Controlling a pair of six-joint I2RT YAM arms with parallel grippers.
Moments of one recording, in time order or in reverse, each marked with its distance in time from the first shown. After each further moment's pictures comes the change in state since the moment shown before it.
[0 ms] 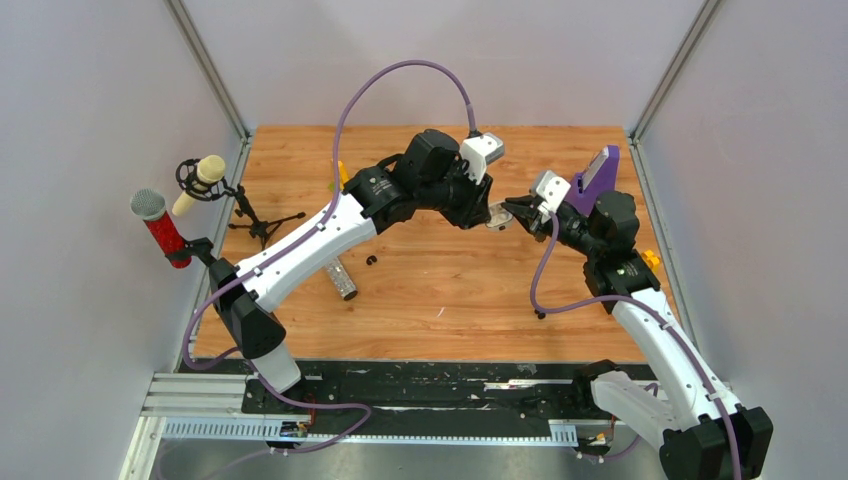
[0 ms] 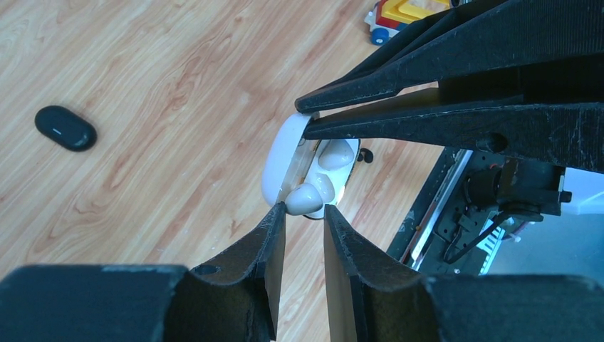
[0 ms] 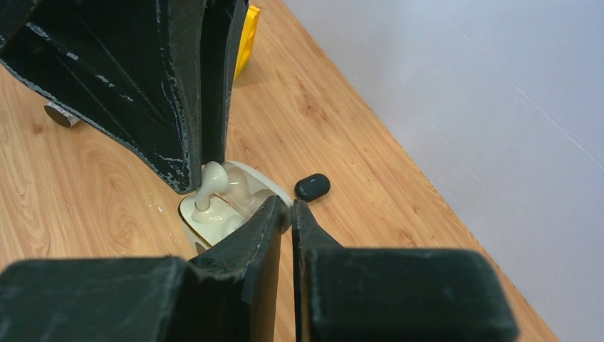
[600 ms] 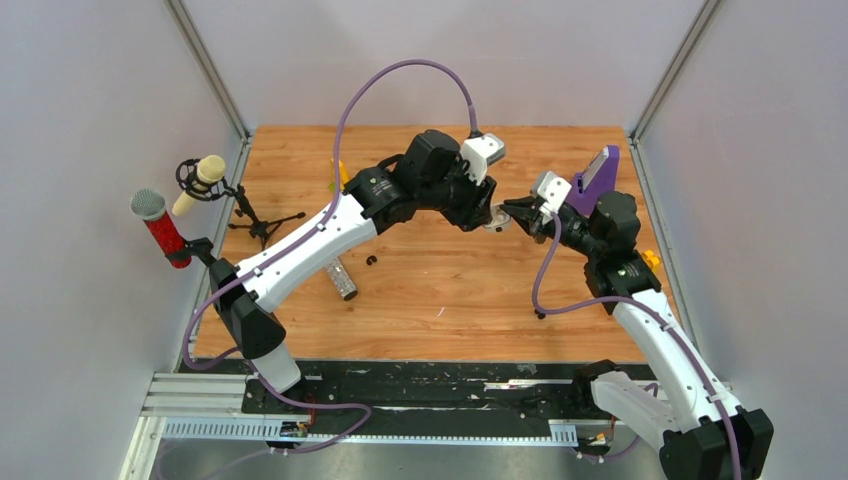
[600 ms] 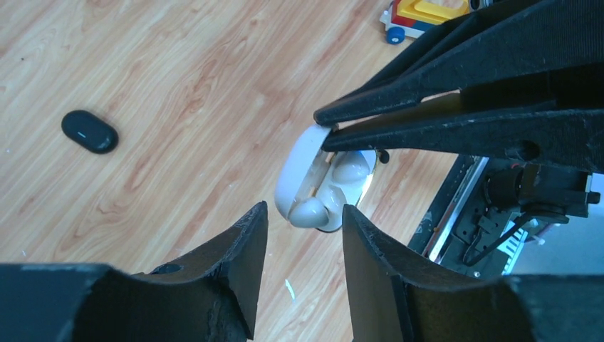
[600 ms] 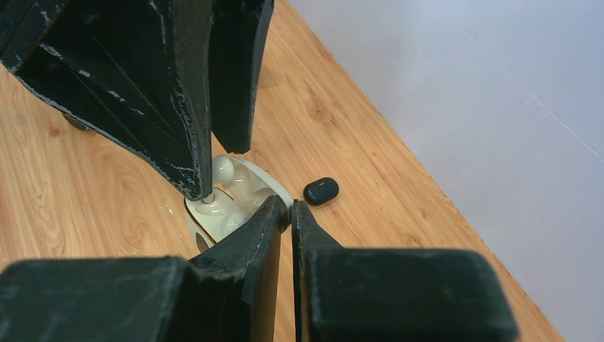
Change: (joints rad) left arm -0.002 0.000 0.001 -0.002 -0.032 0.044; right arm -0.003 -0.006 0.000 -0.006 -0.024 0.016
